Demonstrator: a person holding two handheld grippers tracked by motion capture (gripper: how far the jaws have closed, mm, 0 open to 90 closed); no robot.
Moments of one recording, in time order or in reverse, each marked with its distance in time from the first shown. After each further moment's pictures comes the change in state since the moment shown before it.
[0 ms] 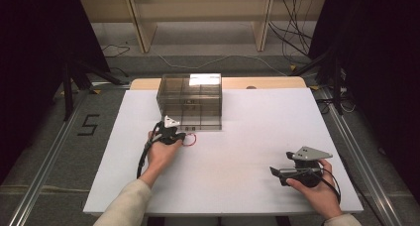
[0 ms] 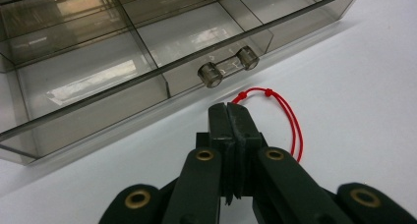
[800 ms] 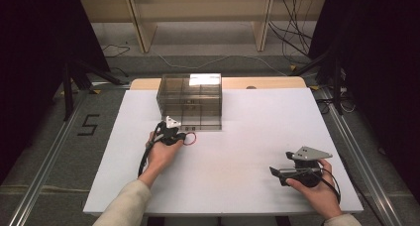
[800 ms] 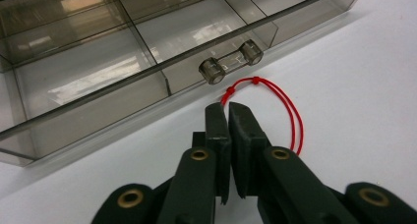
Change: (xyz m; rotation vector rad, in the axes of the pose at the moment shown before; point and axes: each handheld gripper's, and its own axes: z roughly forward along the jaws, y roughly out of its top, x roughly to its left) left arm -0.001 -0.001 0.005 0.016 0.016 0.014; right arm 0.001 0.000 0.000 0.004 0.001 -0.002
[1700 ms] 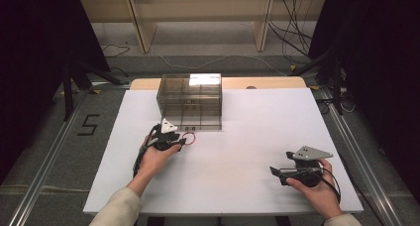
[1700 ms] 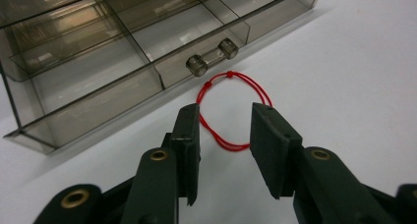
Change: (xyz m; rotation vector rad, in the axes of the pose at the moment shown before) left arm -0.001 -0.004 -0.020 -0.027 -0.025 0.080; right arm -0.001 0.000 0.000 -0.014 0.003 0.009
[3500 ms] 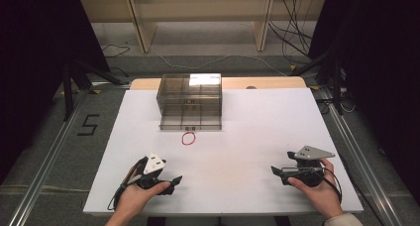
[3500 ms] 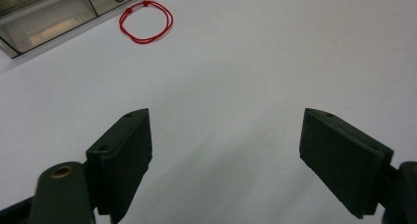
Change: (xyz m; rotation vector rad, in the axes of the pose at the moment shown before) left arm -0.047 -0.066 -0.087 -0.005 -0.088 0.086; right arm -0.003 -0.001 -0.002 -0.003 0.000 0.018
